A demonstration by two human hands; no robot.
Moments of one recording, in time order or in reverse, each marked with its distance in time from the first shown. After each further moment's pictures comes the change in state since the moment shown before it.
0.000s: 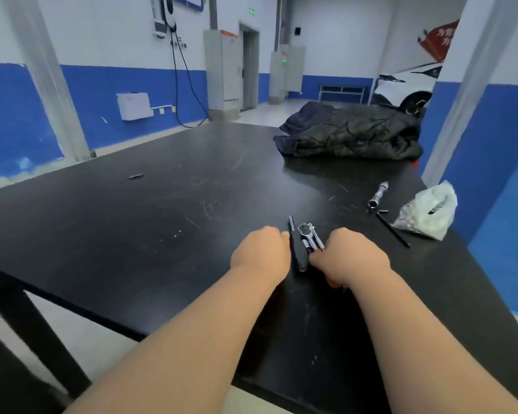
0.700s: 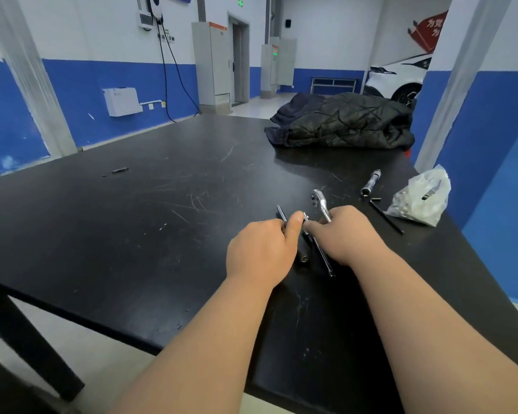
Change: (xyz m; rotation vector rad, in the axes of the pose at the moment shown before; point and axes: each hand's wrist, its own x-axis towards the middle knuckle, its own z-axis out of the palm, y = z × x) left_hand -0.008 0.001 0.023 -0.088 0.311 0.216; right_hand 0.020 0.013 0.005 0.382 0.078 -0.041
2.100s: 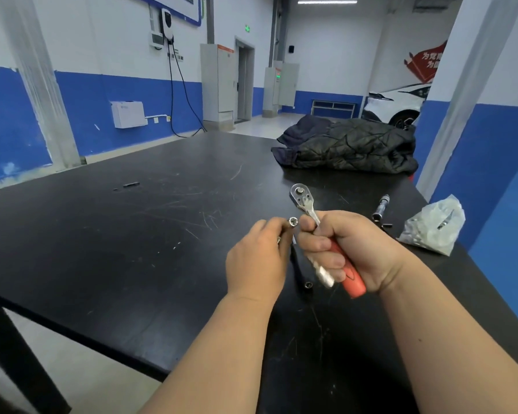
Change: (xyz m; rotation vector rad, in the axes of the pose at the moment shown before) left_hand 0.008 -0.020 -0.022 -0.151 0.209 0.029; right_hand -0.030 -0.056 -0.026 1.190 -0.871 -0.110
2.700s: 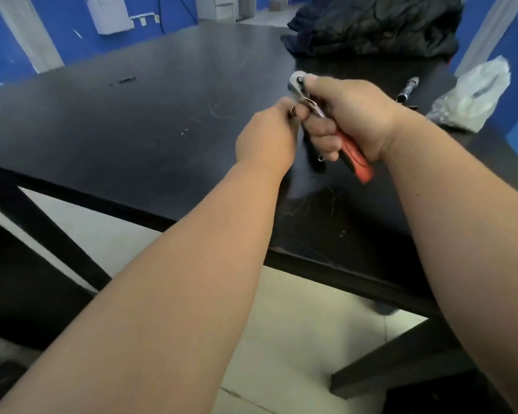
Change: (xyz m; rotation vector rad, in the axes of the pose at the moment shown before) left_hand -0.001 -0.006 0.001 0.023 -0.256 -0.124; right_hand 0.008 0.023 0.009 -0.465 0.151 0.016
